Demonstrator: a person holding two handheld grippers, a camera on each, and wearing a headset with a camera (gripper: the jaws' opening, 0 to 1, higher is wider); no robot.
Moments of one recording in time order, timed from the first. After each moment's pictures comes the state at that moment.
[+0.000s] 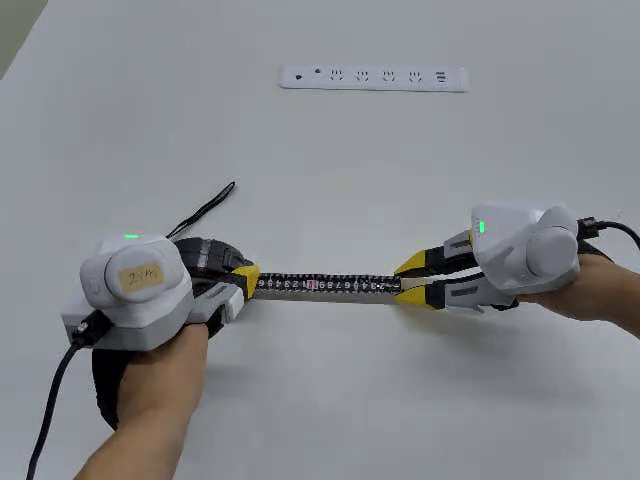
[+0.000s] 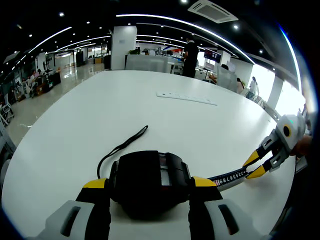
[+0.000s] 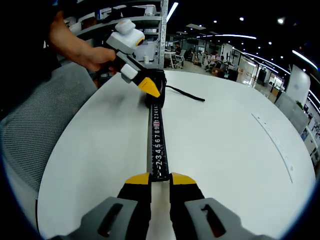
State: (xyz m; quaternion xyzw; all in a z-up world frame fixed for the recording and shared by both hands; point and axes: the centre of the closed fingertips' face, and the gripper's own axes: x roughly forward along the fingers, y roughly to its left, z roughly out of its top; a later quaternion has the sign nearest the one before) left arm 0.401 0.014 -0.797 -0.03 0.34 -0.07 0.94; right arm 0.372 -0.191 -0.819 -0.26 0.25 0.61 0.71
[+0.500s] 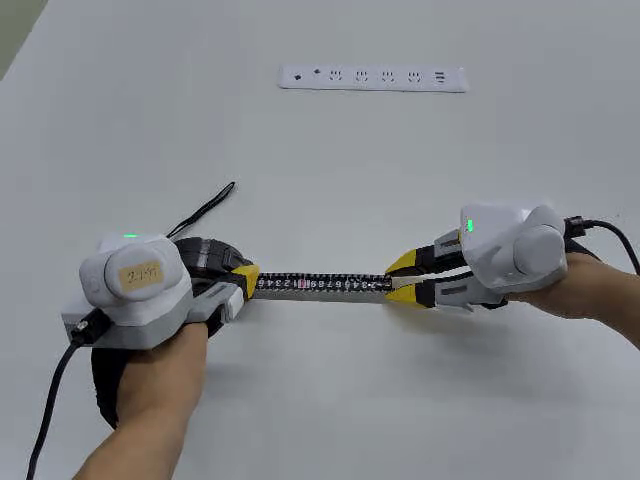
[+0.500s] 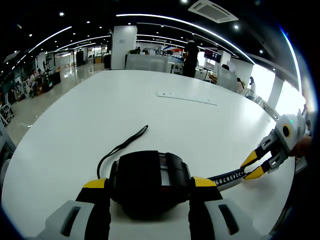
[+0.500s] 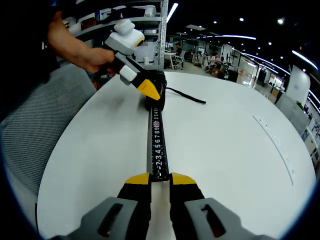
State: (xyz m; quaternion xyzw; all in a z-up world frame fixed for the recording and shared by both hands) left arm 0.400 0.013 -0.797 -0.03 0.34 -0.07 0.94; right arm 0.371 -0.181 -0.816 -0.26 0.24 0.61 0.71
